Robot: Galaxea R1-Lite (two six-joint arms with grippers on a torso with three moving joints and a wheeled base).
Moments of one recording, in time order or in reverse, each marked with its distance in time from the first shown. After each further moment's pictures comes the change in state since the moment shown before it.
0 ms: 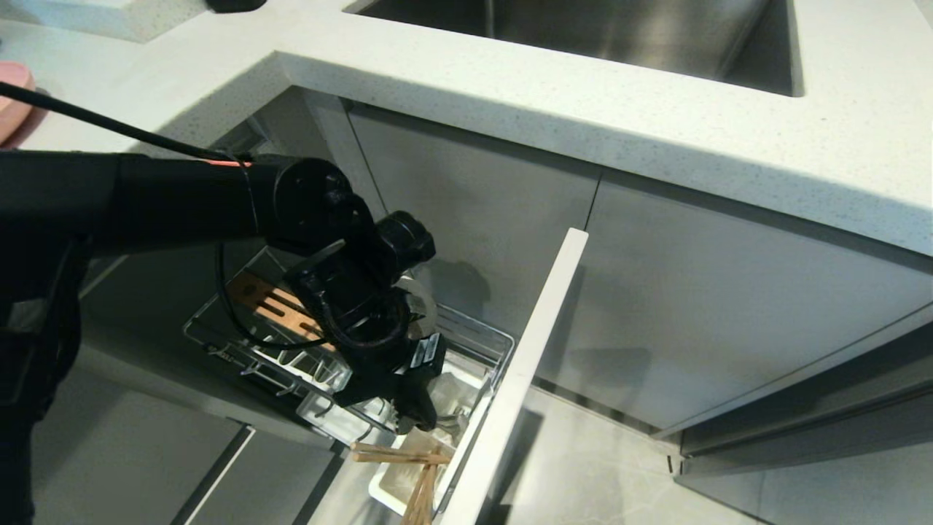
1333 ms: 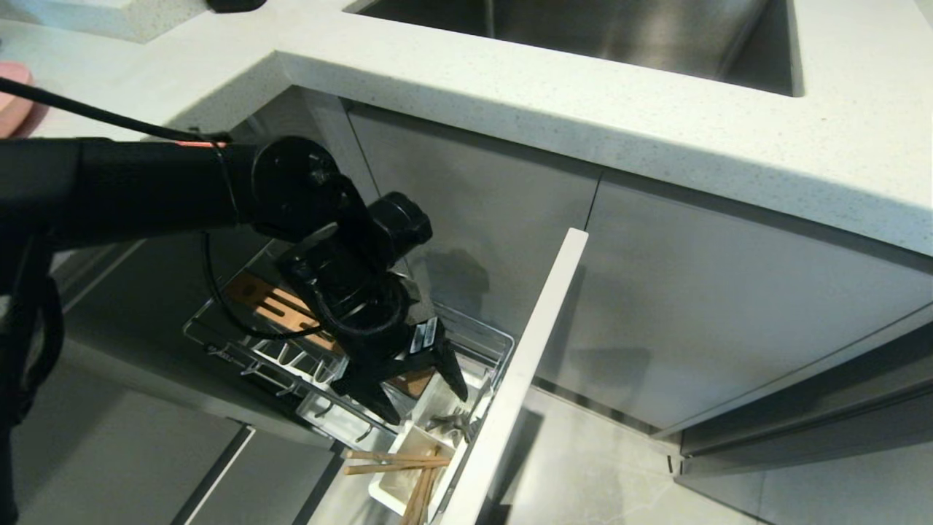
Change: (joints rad) left arm -0.006 -0.035 -0.039 0.000 0.036 -0.061; right arm 0.000 0.000 0.000 0.000 0.000 0.000
